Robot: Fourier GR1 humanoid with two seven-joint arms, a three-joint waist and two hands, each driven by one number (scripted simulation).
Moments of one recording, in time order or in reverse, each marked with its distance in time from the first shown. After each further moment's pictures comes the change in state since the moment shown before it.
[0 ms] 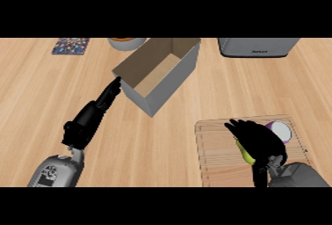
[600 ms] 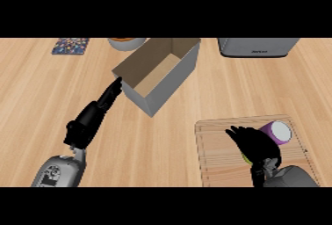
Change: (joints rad) left arm 0.005 -0.047 0.042 0.010 -0.050 -0.042 -0.005; right arm 0.042 0.059 -0.027 0.094 0.135 0.018 -0.082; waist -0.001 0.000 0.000
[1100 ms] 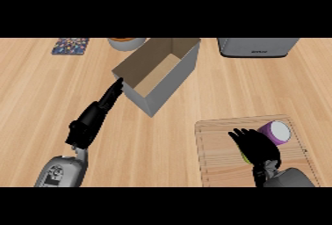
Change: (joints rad) left arm 0.003 -0.033 0.025 0.012 -0.032 -0.025 -0.007; right arm 0.023 0.014 -0.016 0.084 0.126 -0.053 -0.087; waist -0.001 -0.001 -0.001
